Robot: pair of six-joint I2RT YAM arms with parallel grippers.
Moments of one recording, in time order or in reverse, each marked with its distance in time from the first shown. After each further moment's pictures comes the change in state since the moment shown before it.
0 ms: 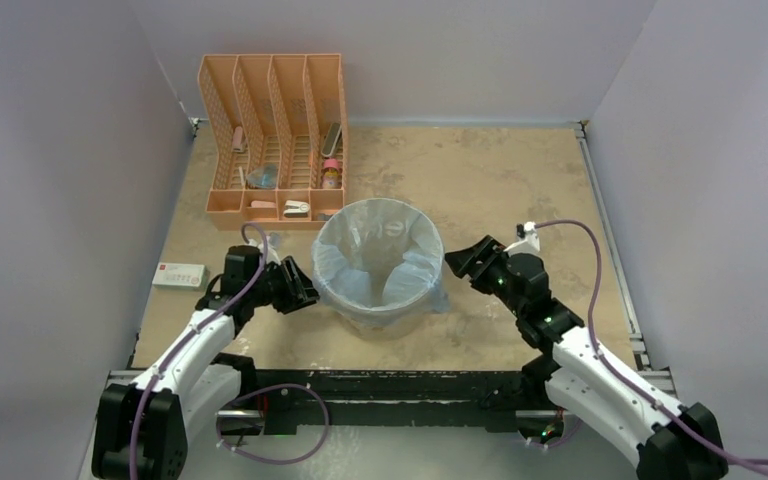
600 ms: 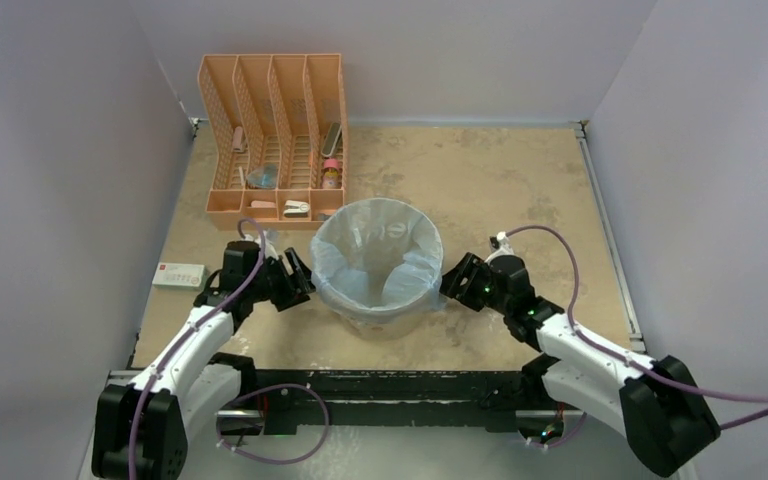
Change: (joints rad) left arm 0.000 -0.015 0.042 -0.045 -0.064 -0.009; right arm -0.001 0.153 -0.086 0.061 -0.223 0.011
